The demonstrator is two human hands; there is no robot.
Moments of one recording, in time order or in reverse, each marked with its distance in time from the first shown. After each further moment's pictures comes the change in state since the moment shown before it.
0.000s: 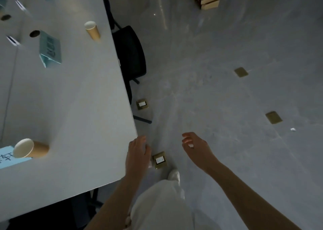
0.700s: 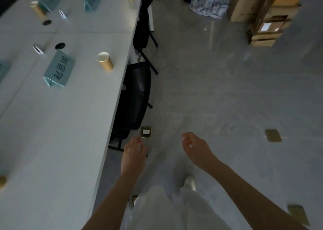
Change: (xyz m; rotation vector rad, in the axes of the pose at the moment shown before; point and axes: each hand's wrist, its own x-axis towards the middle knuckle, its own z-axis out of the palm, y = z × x) left_hand 0.309 0.162 0.060 -0.148 0.217 -0.377; right_hand 0.372 -0.078 -0.199 -0.188 -0.272 -0.264
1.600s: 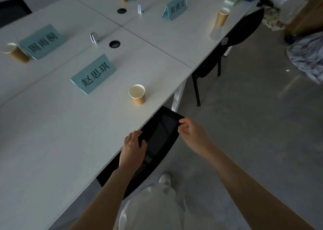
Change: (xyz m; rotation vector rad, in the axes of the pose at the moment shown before) left_hand 0.337 0.072 -0.003 -0.032 0.327 -0.356; right_hand 0.449 -0.188 -0.076 -0.216 -0.400 -0.391
